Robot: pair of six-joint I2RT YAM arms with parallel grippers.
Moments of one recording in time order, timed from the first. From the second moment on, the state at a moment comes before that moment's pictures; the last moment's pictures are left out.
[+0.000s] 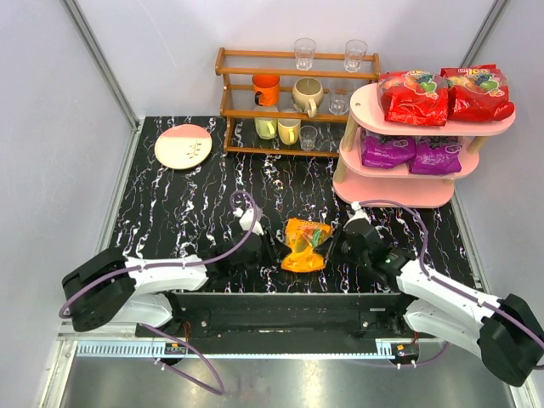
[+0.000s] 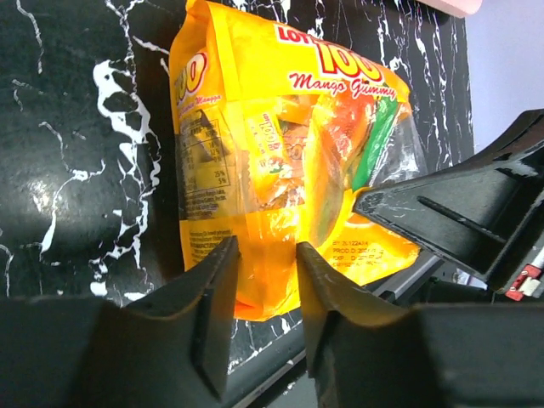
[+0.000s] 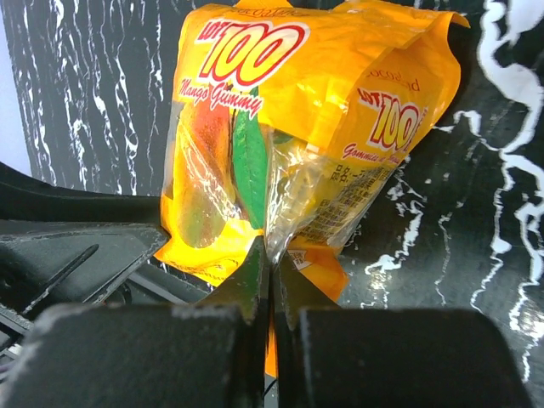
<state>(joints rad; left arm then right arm) -1.04 1.27 0.44 0.32 -0.21 -1.03 0.71 0.95 0.39 -0.08 -0.04 0.94</state>
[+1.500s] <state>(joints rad) -1.02 1.80 1.03 0.47 0.00 -0.77 0.38 0.76 0.60 -0.48 0.35 0.83</state>
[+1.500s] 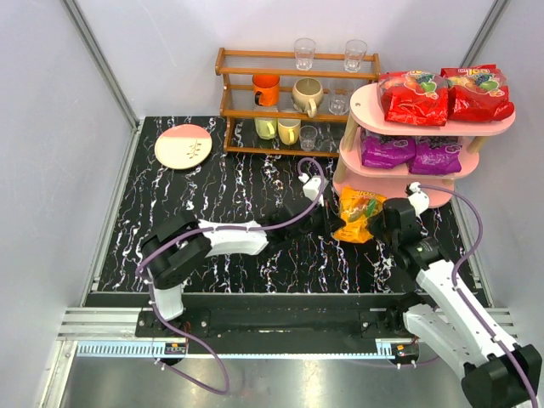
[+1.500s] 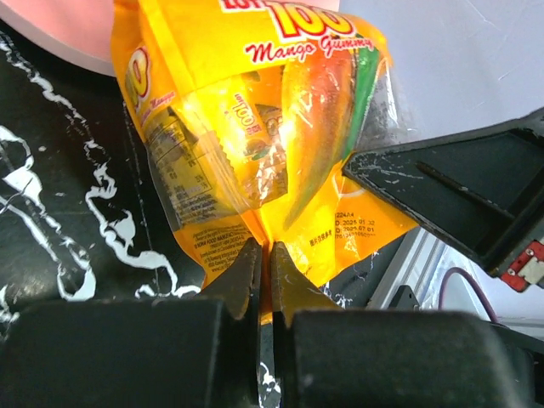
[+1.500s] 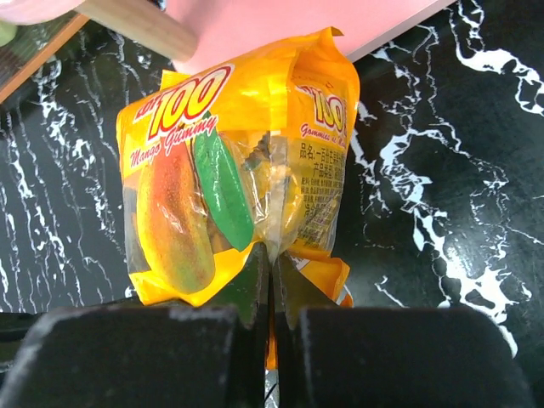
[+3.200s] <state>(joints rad) -0.89 2.25 1.49 0.41 0.18 -0.89 0.05 0.65 0.77 -0.42 0.22 0.62</state>
